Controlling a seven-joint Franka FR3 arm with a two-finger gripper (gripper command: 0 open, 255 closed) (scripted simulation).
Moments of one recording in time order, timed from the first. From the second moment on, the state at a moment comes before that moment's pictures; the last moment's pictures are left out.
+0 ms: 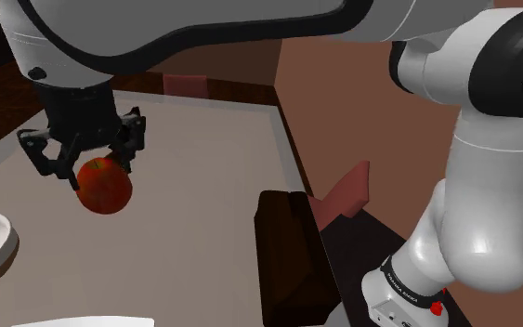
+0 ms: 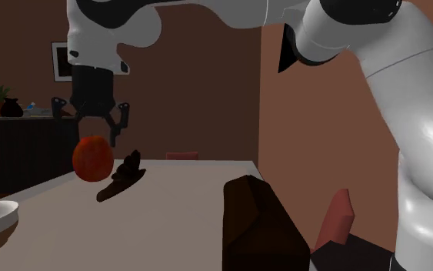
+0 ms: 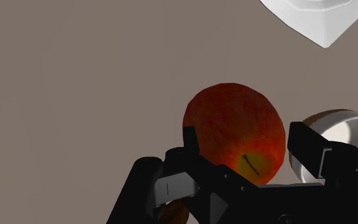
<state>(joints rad) 0.38 0.39 0.55 -1.40 -0.20 1.80 0.90</state>
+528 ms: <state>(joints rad) 0.67 0.76 0.51 -0.82 -0.35 1.58 1.00</state>
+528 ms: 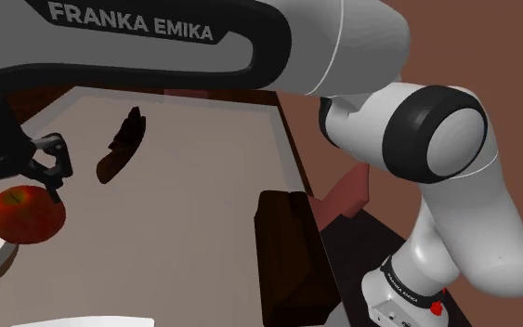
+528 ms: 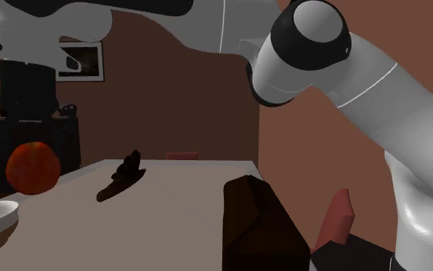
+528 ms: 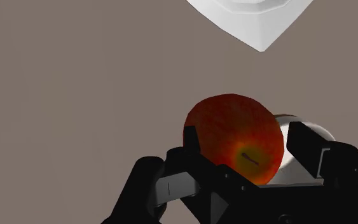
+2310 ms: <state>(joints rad) 0.59 0.75 0.51 -1.20 -0.37 1.94 1.06</state>
